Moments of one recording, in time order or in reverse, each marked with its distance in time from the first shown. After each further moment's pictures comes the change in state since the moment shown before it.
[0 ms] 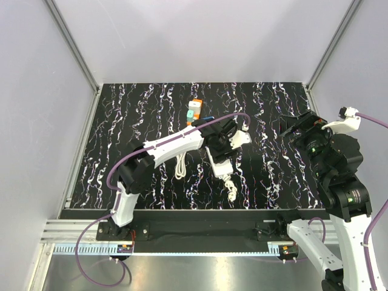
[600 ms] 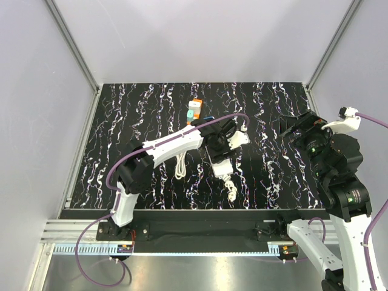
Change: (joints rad) left arm 0.004 -0.006 0.002 -0.036 -0.021 0.011; right arm 0.000 0.000 0.000 0.000 -0.002 -0.002
